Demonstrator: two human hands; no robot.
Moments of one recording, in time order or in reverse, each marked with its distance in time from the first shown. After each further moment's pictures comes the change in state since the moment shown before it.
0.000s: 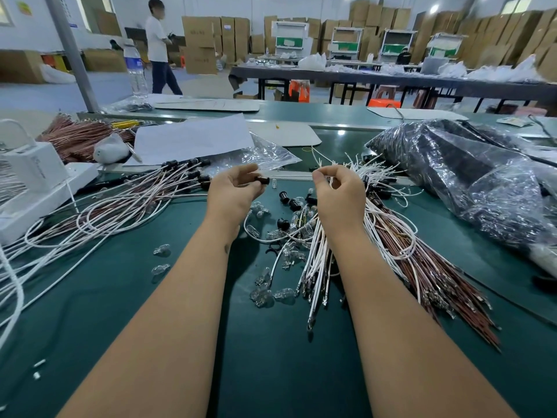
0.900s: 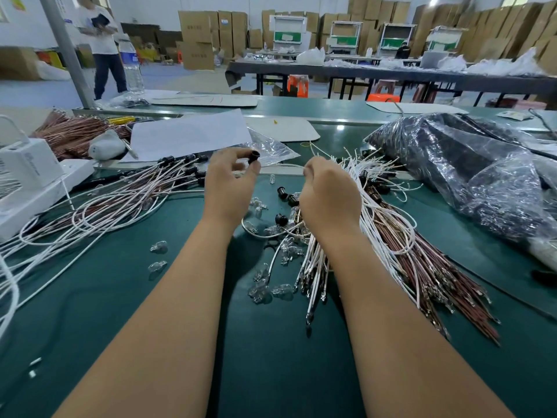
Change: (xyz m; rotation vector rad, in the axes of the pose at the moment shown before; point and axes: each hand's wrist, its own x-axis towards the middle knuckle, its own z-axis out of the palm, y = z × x) left_hand -0.001 0.002 -0.001 0.429 0.095 0.421; right_hand -0.006 -0.010 0.002 -0.669 -0.030 -0.343
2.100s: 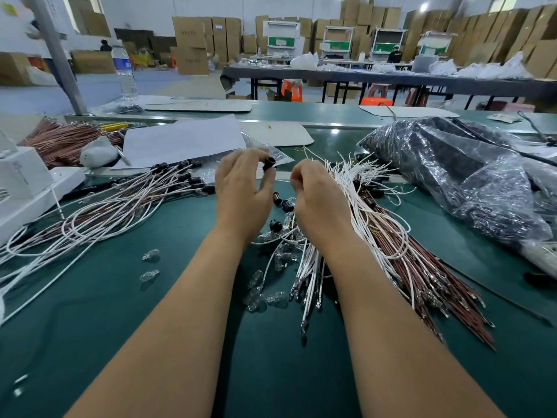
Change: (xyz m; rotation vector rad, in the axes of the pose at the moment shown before) left_hand -0.013 0.015 0.020 0.296 -0.029 0.250; right_hand -0.001 0.003 0.002 0.135 -0.104 -0.099
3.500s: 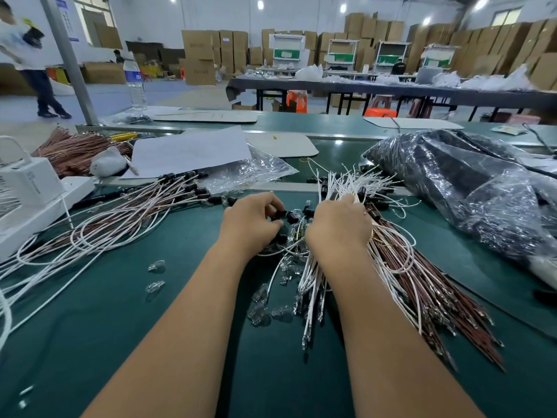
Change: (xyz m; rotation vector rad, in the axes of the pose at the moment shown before) left_hand -0.005 -0.013 -0.001 0.037 -0.413 -0.260; right_hand 0.000 0.002 -0.007 -0.575 -0.312 0.370
